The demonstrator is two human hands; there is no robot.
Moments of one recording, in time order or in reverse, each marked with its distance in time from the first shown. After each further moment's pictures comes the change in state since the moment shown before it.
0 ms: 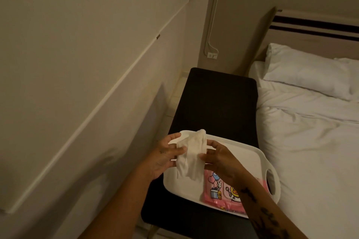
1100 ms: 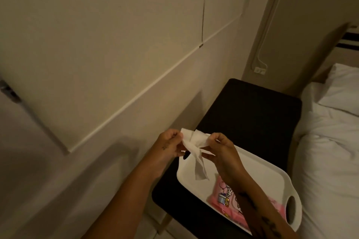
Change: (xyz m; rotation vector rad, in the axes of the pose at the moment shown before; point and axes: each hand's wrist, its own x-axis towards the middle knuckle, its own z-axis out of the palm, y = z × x) left_hand -0.083 0.008 0.039 0.083 0.422 0.332; right_hand -0.029 -0.021 0.031 -0.098 -0.115 -0.196
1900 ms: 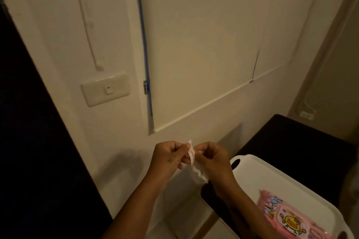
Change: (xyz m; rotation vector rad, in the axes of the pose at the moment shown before) left_hand -0.191 0.007 -0.103 0.026 0.474 0.226; right_hand -0.133 0.026 0.158 -0.322 -0.223 -0.417
